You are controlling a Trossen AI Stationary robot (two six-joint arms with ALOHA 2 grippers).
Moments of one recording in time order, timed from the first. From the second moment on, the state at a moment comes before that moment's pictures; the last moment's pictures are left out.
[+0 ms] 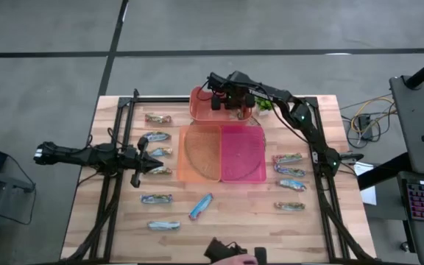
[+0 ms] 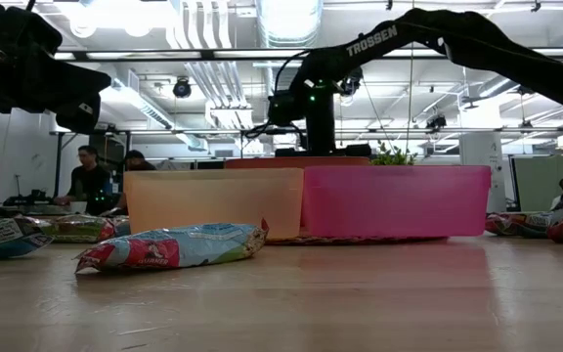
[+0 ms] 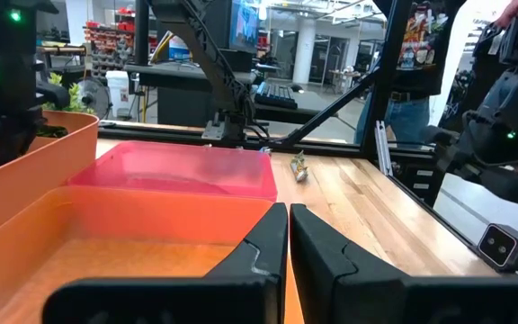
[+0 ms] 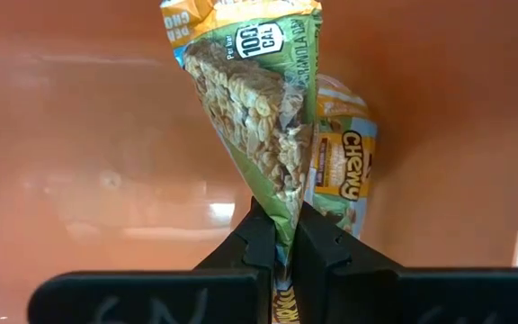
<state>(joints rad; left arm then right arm) -0.14 0.08 0.01 0.03 -0.07 -0.11 -0.55 2.39 2.22 -1.31 0.19 1.00</state>
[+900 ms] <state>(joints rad) -0.14 0.08 0.01 0.03 -0.07 -0.11 -0.55 2.39 2.16 -1.28 0.22 0.94</state>
